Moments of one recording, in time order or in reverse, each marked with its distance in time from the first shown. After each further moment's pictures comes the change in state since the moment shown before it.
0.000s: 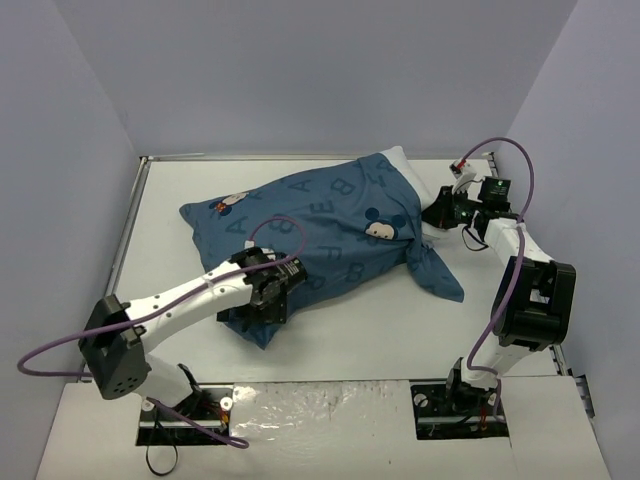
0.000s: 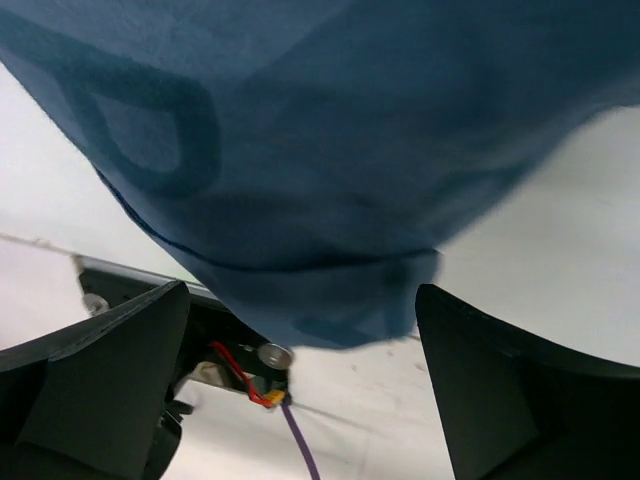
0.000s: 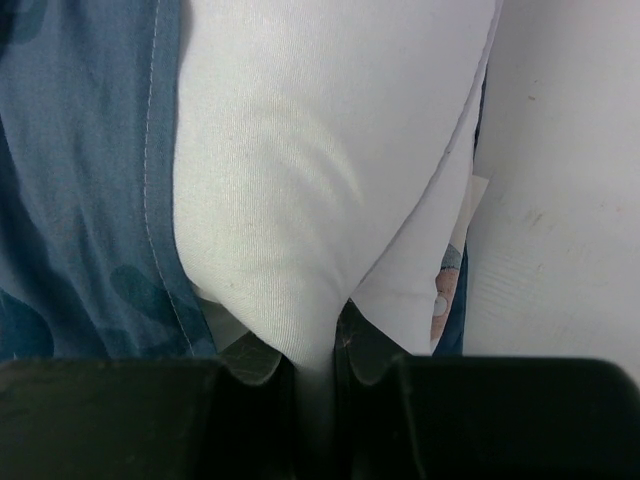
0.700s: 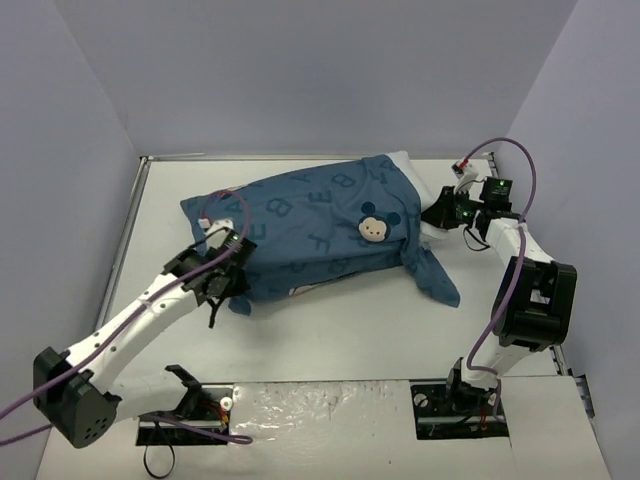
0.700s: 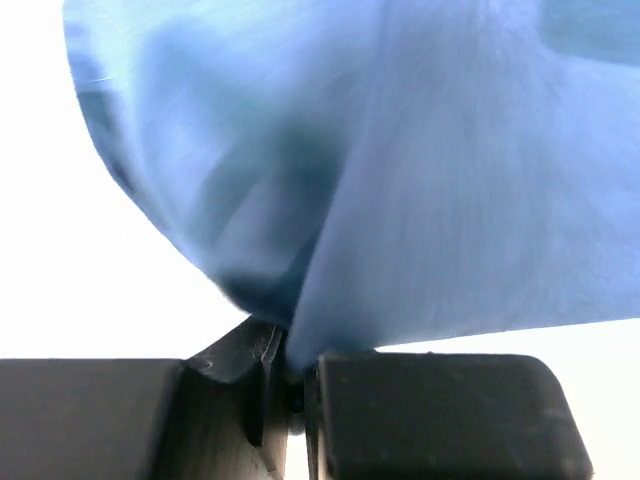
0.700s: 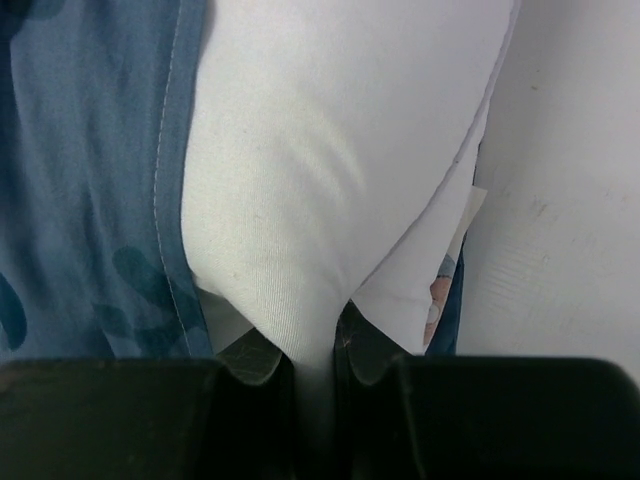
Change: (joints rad) left arm 0.238 -0.246 -0.242 0.356 -0.033 0.134; right arm -0.008 -0.002 0.000 -0.007 -0.003 0.015
